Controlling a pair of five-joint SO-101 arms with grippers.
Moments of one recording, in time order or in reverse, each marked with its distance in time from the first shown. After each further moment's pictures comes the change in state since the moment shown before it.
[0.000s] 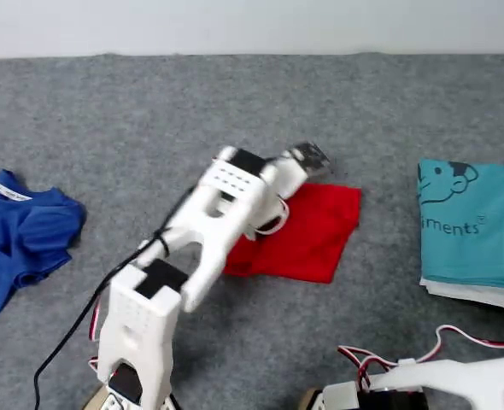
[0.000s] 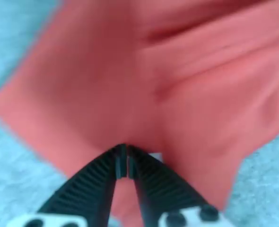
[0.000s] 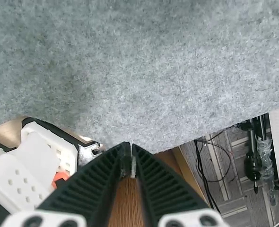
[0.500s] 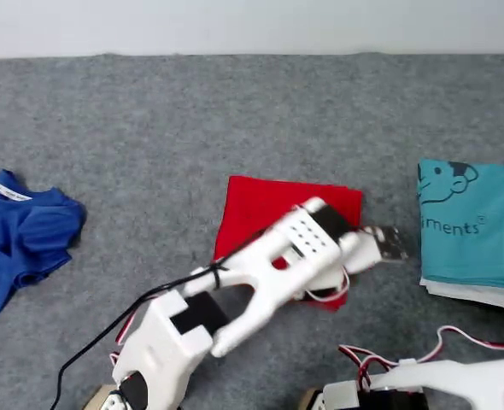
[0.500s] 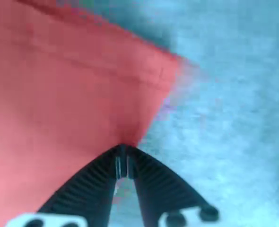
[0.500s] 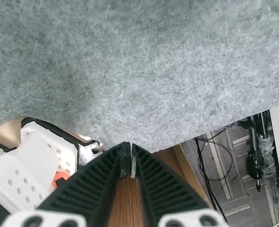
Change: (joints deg) left arm 21.4 0.1 -0.4 10.2 -0.3; right arm 1.1 0.0 0.0 0.0 0.0
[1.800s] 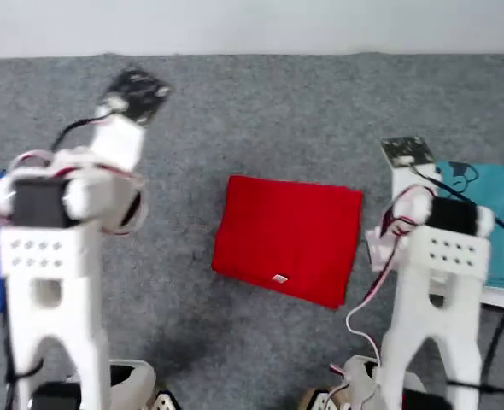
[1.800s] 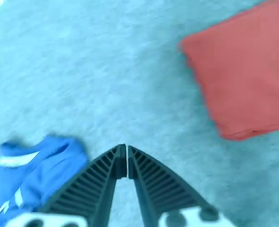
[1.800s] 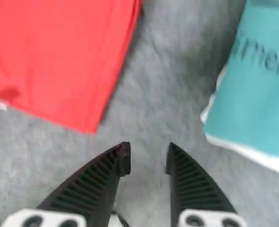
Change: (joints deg) left arm -52.0 -56.4 10.6 8.0 -0.7; right arm -72.0 10.3 0.0 -12.1 -42.8
